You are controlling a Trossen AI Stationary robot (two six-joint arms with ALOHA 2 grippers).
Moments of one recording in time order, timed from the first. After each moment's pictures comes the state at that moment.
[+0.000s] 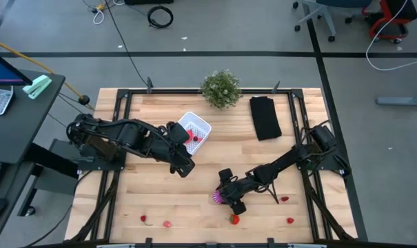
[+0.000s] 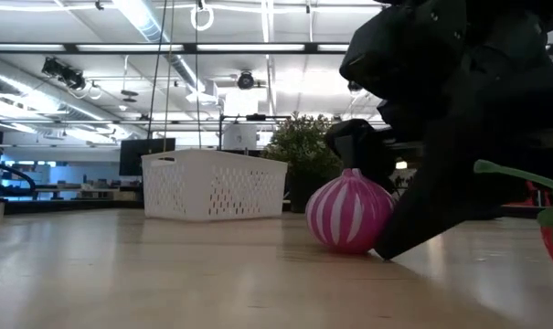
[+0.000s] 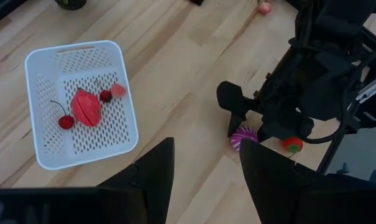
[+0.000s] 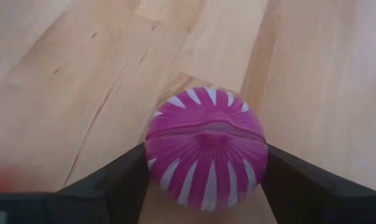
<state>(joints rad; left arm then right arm) -0.33 1.68 2.03 -1.38 -0.38 -0.96 0.43 1.92 0.91 0.22 0.10 0.03</state>
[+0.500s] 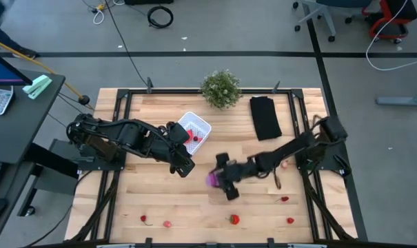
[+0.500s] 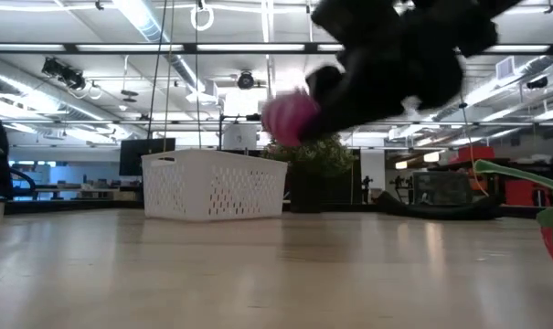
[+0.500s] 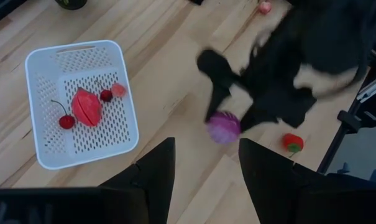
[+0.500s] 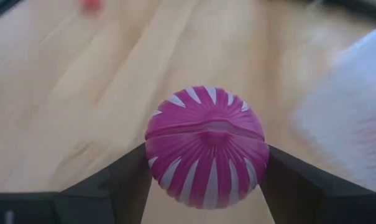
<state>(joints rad) -0.33 1.68 2.03 -1.38 -0.38 -0.96 0.28 1.74 0.91 0.21 0.15 -0.12</state>
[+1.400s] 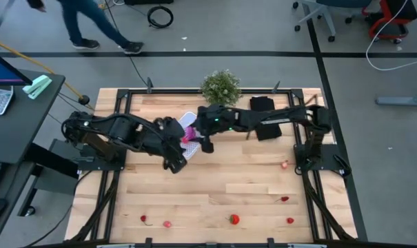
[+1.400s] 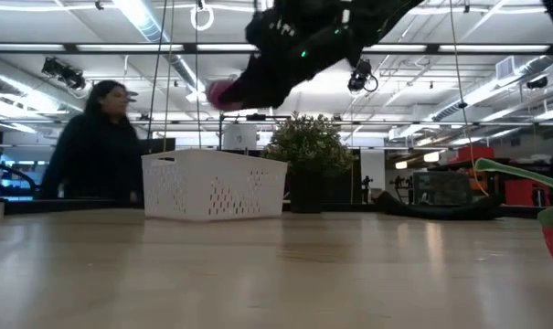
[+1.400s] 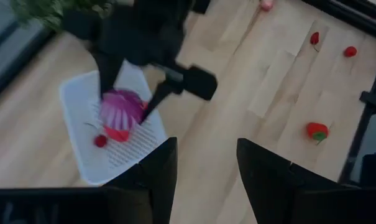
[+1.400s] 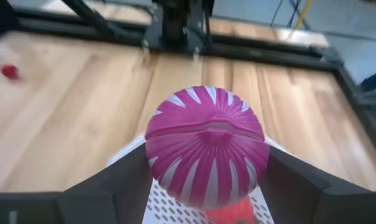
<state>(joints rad) -0.32 1.62 2.03 -1.43 -0.41 -0.76 -0.17 1.89 1.34 0.05 -0.18 -0.18</state>
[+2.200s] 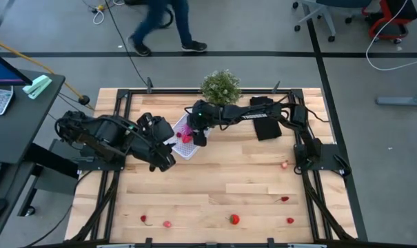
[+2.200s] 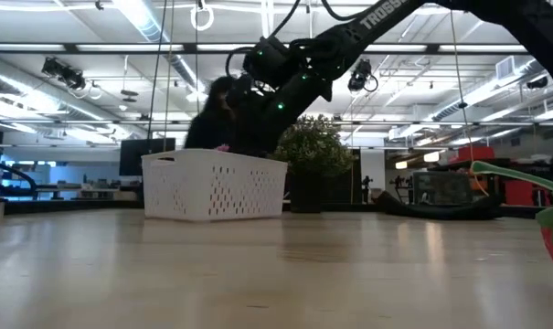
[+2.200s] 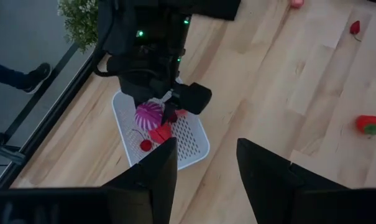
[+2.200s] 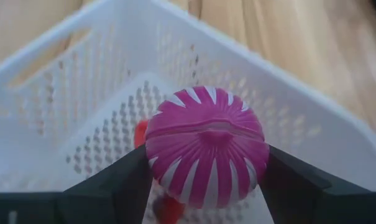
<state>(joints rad) -0.39 1.59 2.03 -1.55 -0.58 -0.75 -0.25 2.14 1.56 -0.20 -0.16 -0.19</state>
